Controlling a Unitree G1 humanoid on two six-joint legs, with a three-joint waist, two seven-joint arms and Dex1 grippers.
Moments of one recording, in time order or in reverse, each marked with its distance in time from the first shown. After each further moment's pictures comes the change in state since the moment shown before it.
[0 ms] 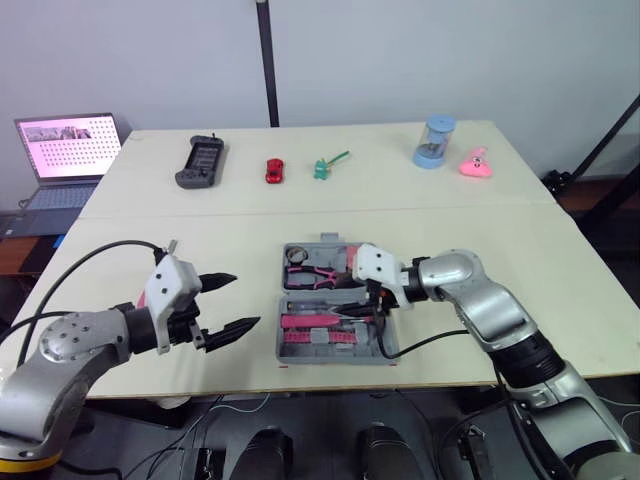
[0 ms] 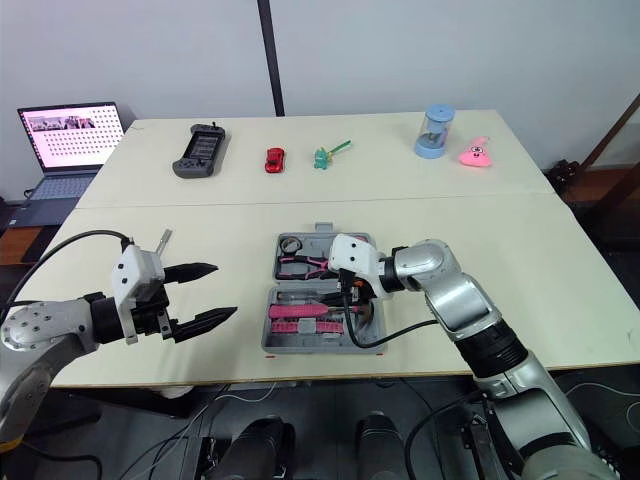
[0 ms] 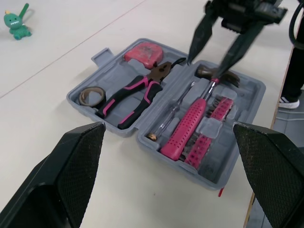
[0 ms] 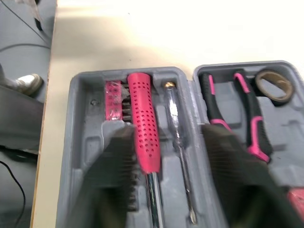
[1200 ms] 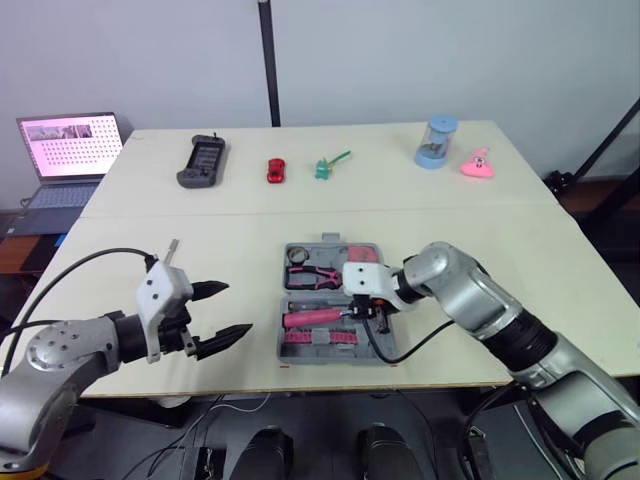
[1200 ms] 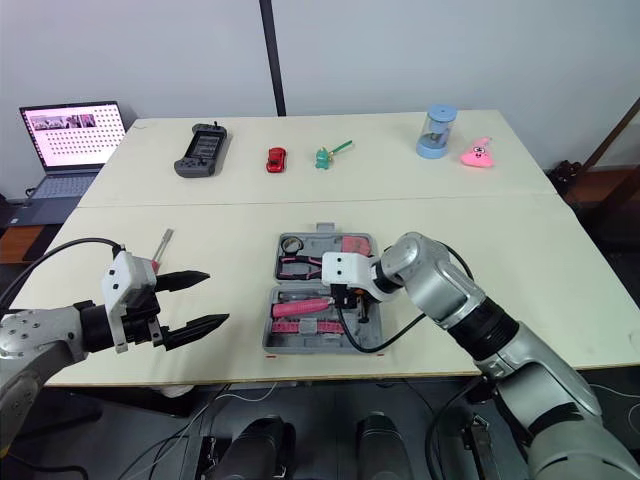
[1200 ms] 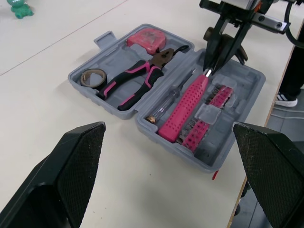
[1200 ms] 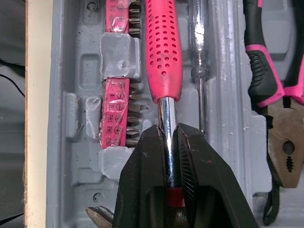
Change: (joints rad) left arm 0.060 0.022 0.052 -0.026 -0.036 0.040 0.001; right arm -0.143 -0.101 0.250 -0.030 -0.196 0.188 0.074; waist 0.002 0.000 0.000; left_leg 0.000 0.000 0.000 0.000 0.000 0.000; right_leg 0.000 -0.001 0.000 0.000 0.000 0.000
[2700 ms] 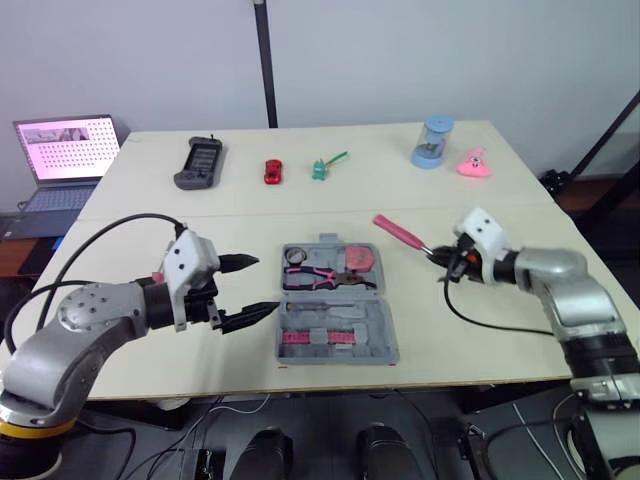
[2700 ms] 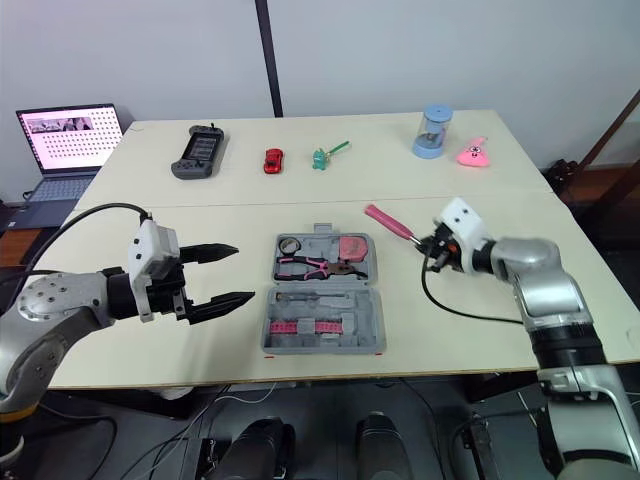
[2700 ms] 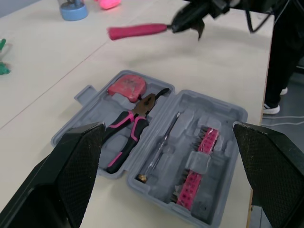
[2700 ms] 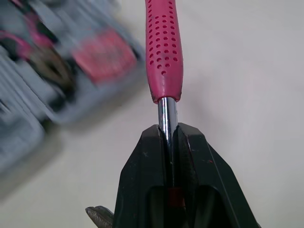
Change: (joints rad) left arm -0.220 -0.007 -0.110 0.019 -0.035 0.036 0.003; right arm 0.109 -0.130 -0.519 0.169 0.269 -0.134 -0.186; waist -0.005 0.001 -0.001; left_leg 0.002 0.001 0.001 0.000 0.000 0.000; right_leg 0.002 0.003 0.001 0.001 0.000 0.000
